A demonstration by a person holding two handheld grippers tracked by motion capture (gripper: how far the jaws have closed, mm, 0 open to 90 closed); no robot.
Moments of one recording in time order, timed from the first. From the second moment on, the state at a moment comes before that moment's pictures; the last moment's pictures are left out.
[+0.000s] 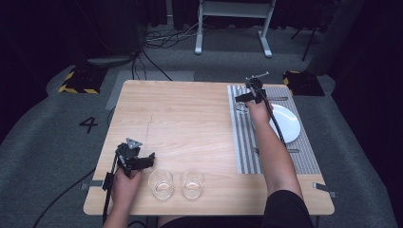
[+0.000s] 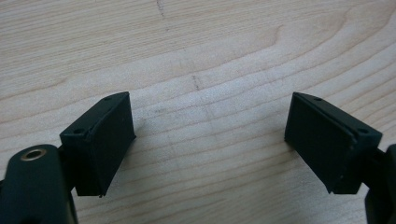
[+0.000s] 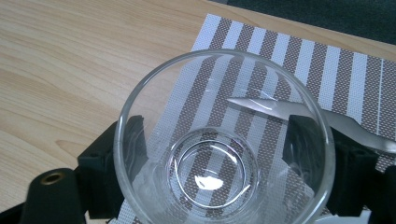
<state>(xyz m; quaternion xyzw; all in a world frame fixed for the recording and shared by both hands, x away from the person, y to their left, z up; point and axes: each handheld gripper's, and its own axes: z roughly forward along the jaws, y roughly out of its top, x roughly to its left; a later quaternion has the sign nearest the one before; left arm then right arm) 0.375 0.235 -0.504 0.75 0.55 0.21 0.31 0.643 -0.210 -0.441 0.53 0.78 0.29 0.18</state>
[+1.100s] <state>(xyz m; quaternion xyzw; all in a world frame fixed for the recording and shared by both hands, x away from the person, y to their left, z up) 0.375 0.235 -0.504 0.74 0.55 0.21 0.31 0.609 -0.217 -0.397 0.50 0.78 0.31 0.22</state>
